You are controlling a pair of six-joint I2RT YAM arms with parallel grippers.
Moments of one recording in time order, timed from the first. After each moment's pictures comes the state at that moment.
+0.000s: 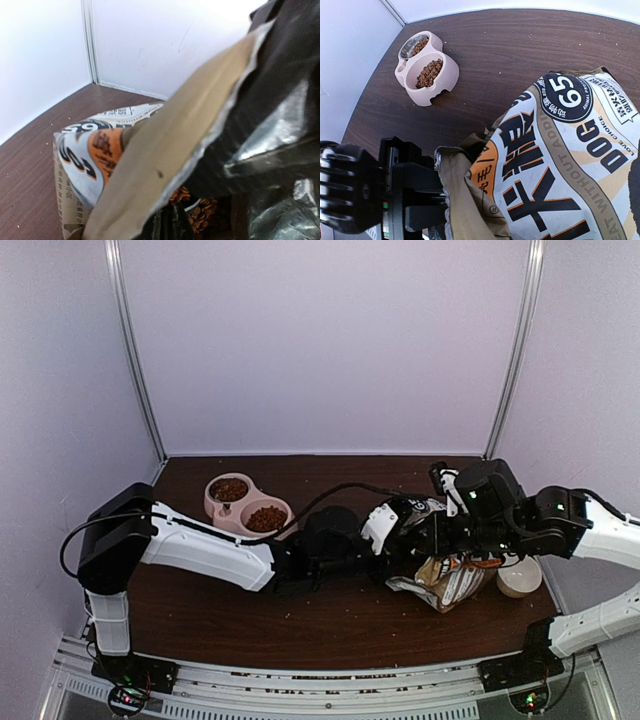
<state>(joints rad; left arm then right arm) -1.23 1.99 1.27 0.53 -0.07 -0.05 1.03 1.05 0.99 -0.65 0.29 0.70</state>
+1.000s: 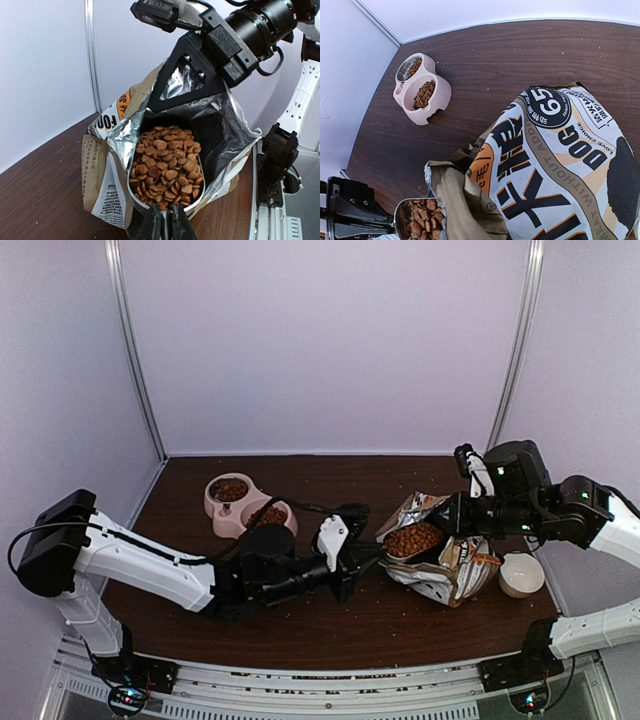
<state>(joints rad) -1.30 1.69 0.90 0.77 -0.13 -0.01 0.88 0.97 1.03 -0.71 0.25 0.68</state>
